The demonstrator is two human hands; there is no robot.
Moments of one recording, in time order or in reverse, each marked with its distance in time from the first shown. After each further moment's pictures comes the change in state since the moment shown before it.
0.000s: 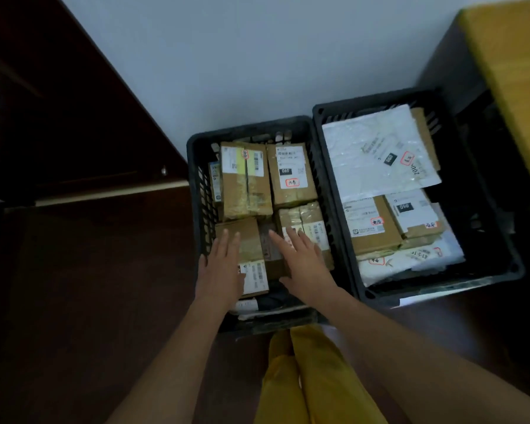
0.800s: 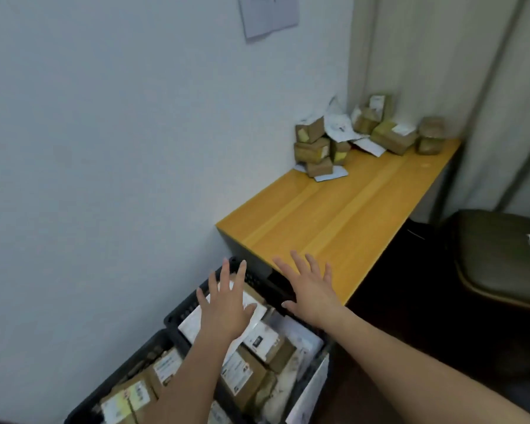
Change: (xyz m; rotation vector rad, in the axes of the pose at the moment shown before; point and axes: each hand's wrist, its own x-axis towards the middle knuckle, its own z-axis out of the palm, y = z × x) left_hand -0.075 0.380 -0.161 0.401 0.314 0.661; right_hand -0.243 0.167 -0.271 0.050 0.661 0.464
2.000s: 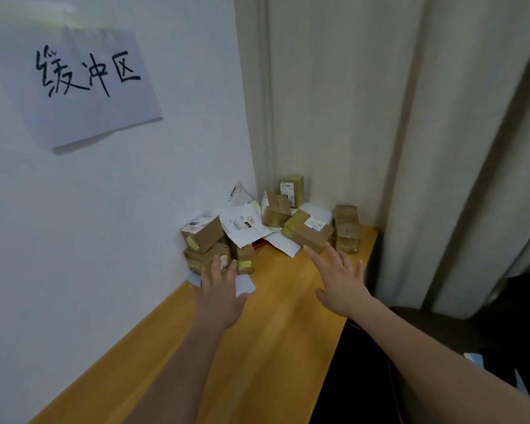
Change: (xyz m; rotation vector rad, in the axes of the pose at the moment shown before) left_hand 0.448 0.381 -0.115 -0.044 0.125 0.167; right_hand 0.258 0.446 -0.278 -0.098 0.224 0.361
